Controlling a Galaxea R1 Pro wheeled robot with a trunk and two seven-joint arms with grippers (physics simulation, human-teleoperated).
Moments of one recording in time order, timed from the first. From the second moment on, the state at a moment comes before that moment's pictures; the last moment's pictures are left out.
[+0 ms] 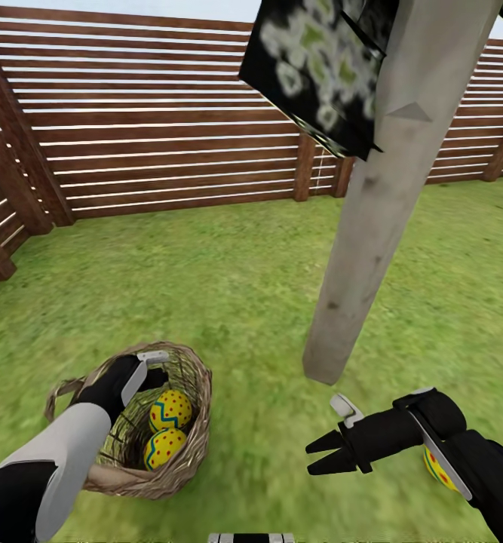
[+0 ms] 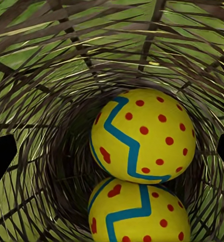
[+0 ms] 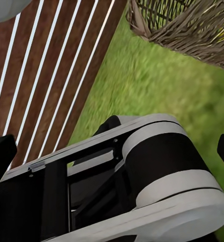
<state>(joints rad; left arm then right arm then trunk) -0.92 0.07 0.01 -0.46 0.19 0.66 0.20 -0.44 -0.41 0.28 -1.45 -0.17 1.04 1.51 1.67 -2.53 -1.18</state>
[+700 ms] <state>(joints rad) -0.92 0.07 0.02 -0.46 0.19 0.66 0.20 -0.44 -0.40 0.27 -1.45 -0.18 1.04 1.51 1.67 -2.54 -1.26</state>
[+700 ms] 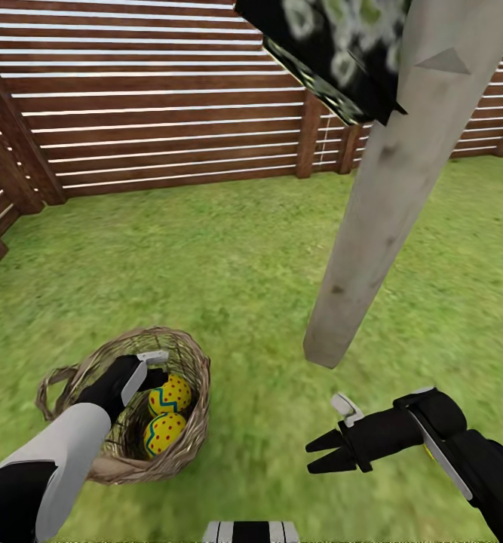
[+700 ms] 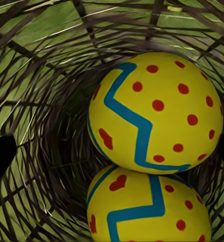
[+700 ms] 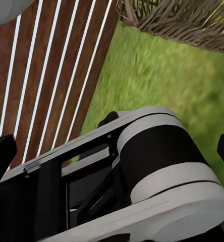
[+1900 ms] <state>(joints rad) -0.91 0.07 0.01 -0.54 0.19 0.63 0.15 -0.44 -0.40 0.29 -1.48 -0.17 1.04 1.50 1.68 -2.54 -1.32</state>
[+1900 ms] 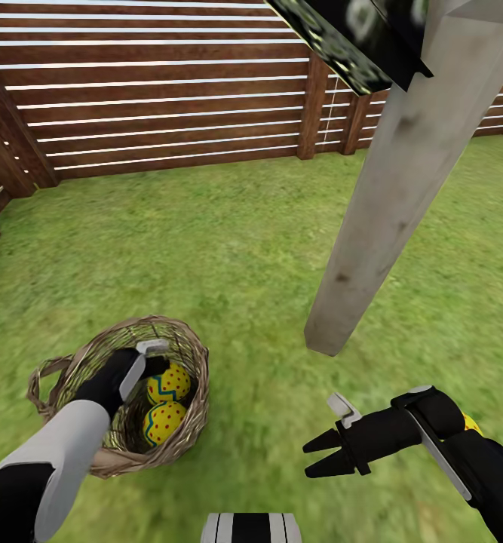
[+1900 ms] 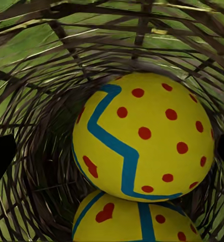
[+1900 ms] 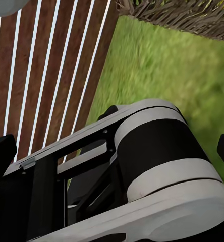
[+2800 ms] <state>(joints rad) -0.92 0.09 0.01 -0.53 0.19 0.62 0.10 -0.44 -0.40 0.29 -1.48 -0.17 1.04 1.48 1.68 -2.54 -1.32</state>
